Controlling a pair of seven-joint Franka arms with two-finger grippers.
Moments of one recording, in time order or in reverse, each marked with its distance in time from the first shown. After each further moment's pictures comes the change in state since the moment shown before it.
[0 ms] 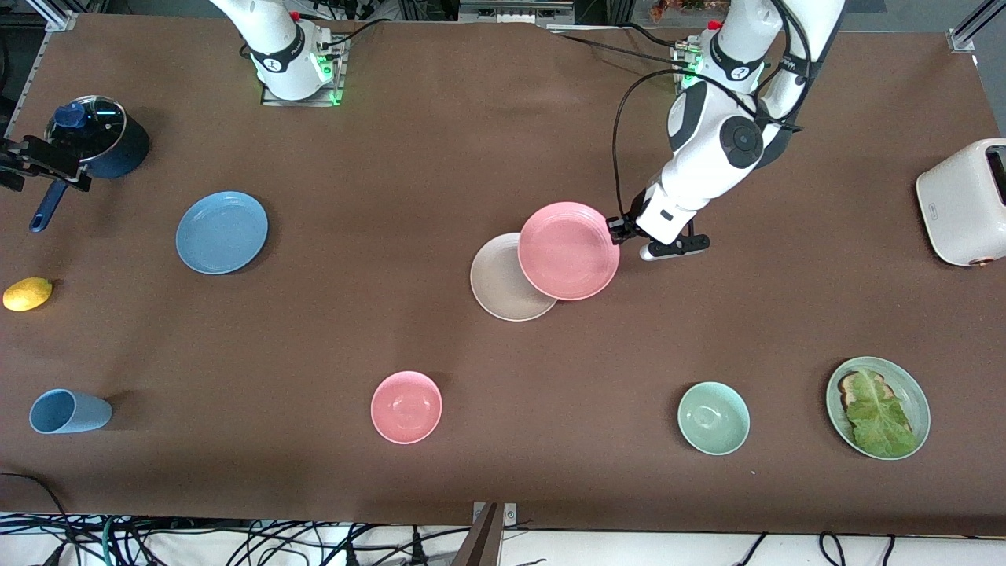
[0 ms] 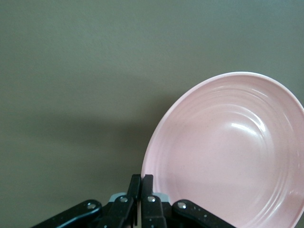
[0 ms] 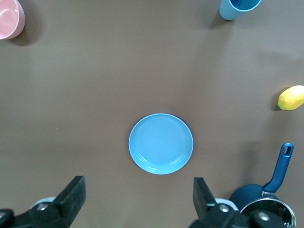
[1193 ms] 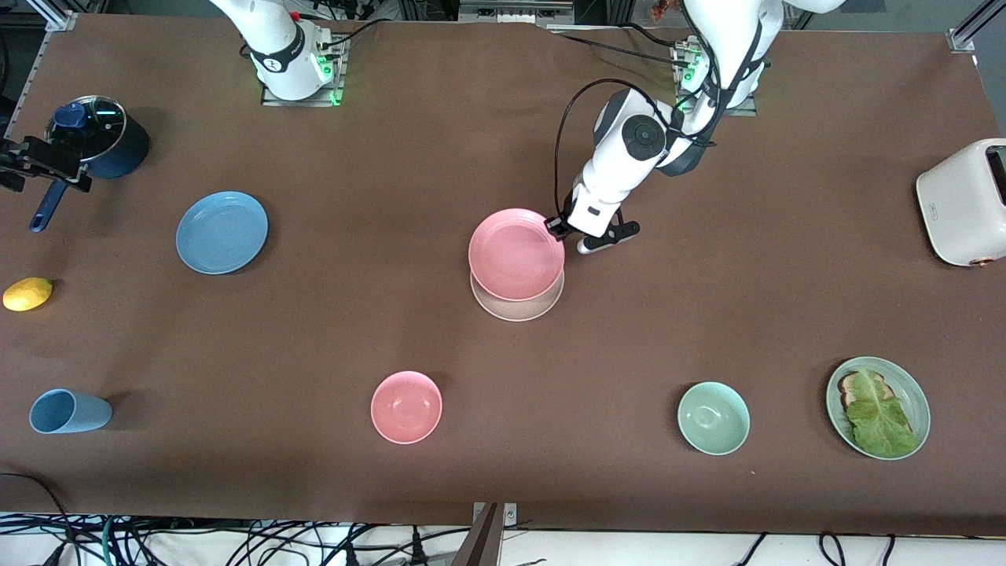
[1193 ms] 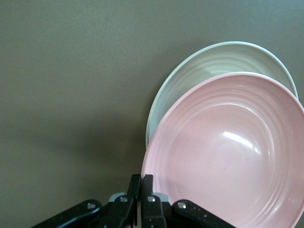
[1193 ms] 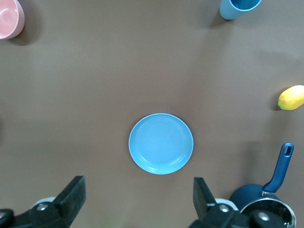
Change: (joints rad) left arm -0.198 0.195 0.000 0.088 0.046 0.183 -0.365; right arm 0.000 0.001 0.000 0.000 0.000 0.000 0.000
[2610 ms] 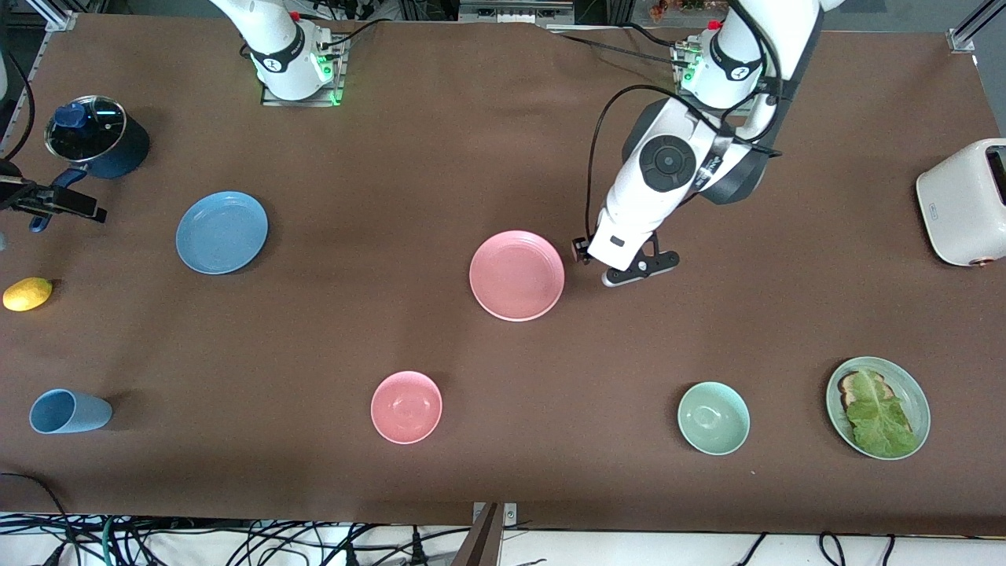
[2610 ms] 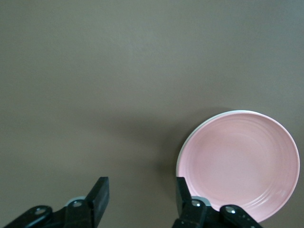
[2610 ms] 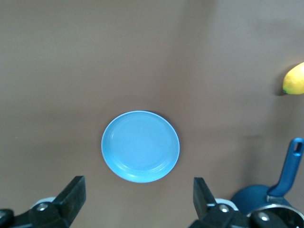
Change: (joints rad) left arm 0.088 -0.053 0.110 0.335 0.289 -0.586 0.060; right arm -0.027 0.075 -0.086 -0.209 0.000 0.213 -0.050
